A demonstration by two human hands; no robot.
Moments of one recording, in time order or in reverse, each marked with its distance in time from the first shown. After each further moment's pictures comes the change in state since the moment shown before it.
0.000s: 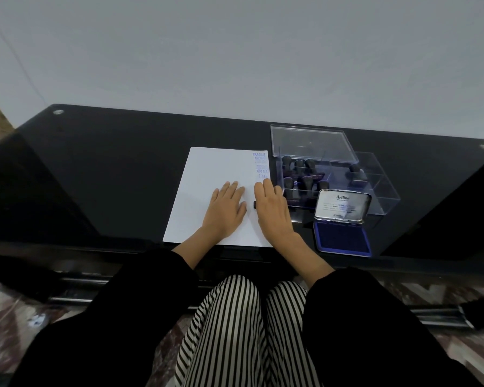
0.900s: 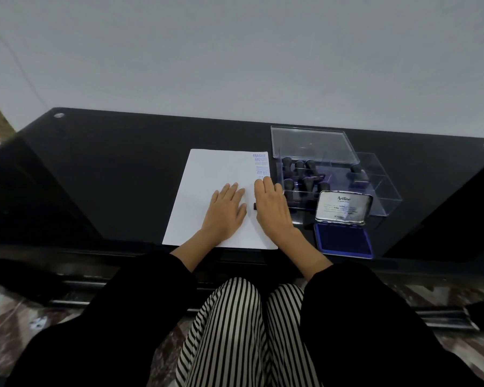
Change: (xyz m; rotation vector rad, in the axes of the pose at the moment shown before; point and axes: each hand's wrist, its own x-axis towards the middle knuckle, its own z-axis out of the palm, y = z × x) left_hand 0.000 0.000 -0.001 0.002 0.008 0.013; right_hand 0.009 0.005 0.000 0.059 -0.136 -0.017
